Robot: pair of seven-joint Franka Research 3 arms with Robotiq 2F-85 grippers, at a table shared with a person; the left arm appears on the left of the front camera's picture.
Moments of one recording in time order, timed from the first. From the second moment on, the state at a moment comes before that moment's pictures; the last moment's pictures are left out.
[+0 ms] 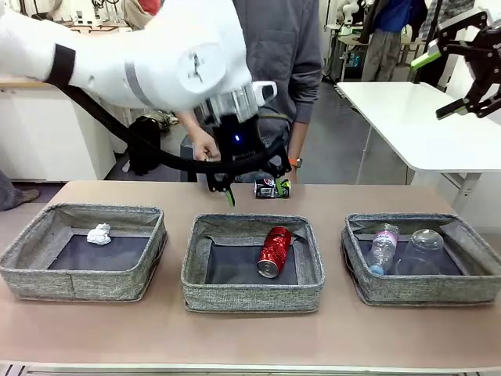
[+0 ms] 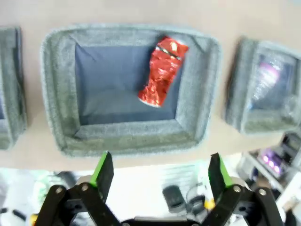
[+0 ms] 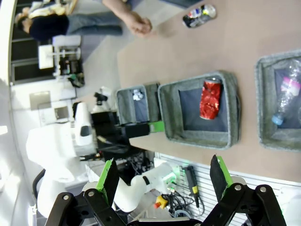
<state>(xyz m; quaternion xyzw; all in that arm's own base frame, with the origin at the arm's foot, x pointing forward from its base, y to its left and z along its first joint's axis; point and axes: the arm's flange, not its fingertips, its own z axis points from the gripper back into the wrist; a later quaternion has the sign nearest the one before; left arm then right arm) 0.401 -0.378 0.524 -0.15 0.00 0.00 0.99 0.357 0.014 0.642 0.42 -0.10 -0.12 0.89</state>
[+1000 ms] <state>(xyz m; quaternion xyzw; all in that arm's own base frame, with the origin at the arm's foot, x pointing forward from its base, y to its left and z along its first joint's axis) 0.357 -0.039 0.589 -0.64 -0.07 0.06 0.76 0.357 0.014 0.642 0.42 -0.10 -0.12 0.89</state>
